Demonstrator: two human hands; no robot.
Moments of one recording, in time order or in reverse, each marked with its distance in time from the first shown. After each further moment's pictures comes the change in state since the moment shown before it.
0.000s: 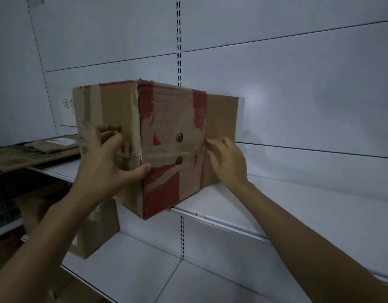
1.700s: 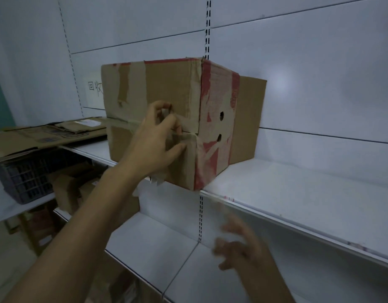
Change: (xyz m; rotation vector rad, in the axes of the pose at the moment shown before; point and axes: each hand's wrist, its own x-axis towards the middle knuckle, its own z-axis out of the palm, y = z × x) left_hand 0.015 -0.013 0.021 0.123 -0.102 0.178; right_hand -0.160 -0.127 -0.059 0.943 -0.348 0.899
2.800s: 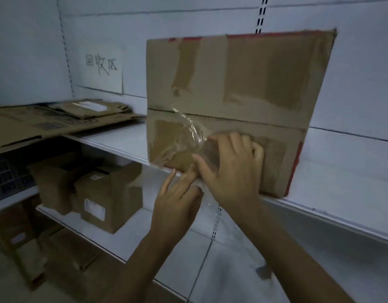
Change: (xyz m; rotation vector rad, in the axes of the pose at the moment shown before) left_hand -0.115 -0.143 0.087 -0.096 0.258 0.165; right_hand 0.151 -0.032 0.193 -1.262 0.535 -0.845
